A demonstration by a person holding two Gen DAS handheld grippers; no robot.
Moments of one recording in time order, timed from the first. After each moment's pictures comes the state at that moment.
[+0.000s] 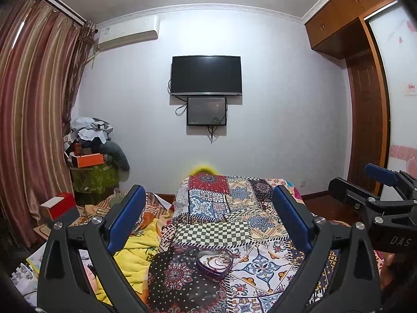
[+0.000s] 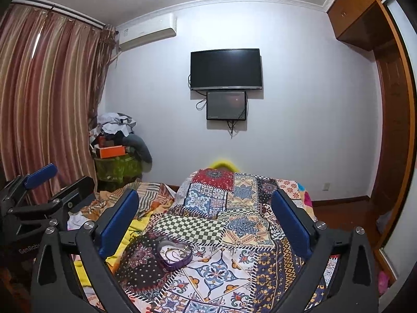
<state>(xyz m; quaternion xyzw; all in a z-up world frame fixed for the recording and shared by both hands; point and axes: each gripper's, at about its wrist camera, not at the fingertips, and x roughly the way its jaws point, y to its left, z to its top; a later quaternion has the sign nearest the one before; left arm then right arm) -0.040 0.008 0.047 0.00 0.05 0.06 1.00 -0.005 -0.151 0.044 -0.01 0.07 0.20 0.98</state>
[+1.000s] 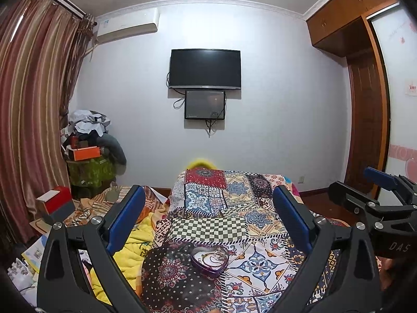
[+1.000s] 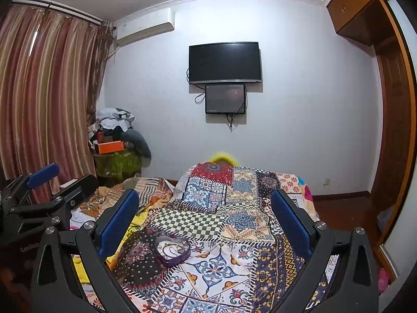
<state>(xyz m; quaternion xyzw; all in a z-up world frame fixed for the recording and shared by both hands) -0.026 0.010 0.042 -0.01 0.06 0.06 1.00 0.004 -0.155 0.044 -0.01 0.09 0.20 0.98</state>
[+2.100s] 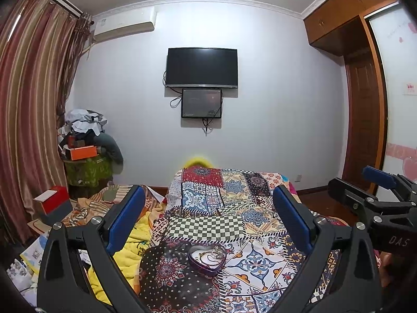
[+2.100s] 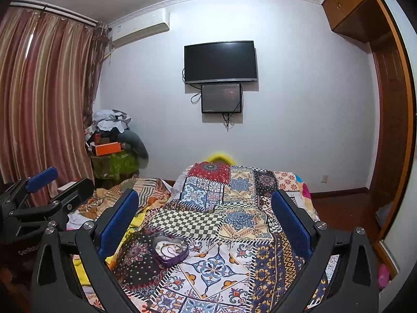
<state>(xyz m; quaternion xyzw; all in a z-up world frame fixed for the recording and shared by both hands) -0.027 0.010 0.039 -0.01 0.06 0.05 1.00 0.006 -0.160 0.042 0.00 0.09 0.19 0.98</state>
